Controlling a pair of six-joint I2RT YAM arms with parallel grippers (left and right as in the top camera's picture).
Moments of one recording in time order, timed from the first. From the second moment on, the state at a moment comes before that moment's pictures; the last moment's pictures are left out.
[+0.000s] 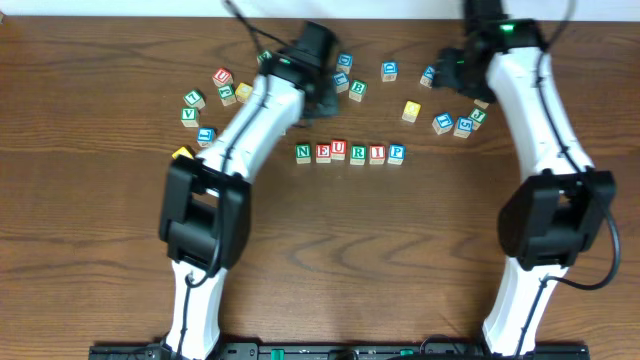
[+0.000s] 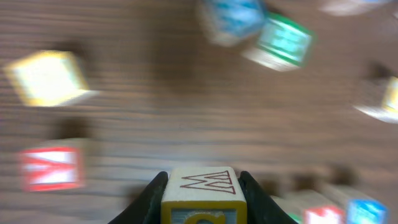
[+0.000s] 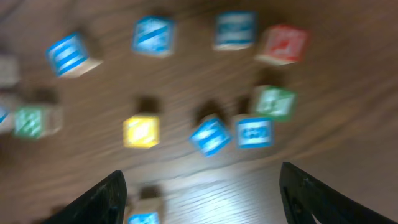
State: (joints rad) left arm -0.45 2.18 1.88 -0.83 0.00 -0.43; right arm 0.07 2.13 2.04 -1.12 0.08 0.42
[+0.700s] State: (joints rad) left arm -0.86 2.23 1.87 -0.55 -0.07 -0.43; right arm -0.16 2.13 2.04 -1.18 0.00 0.42
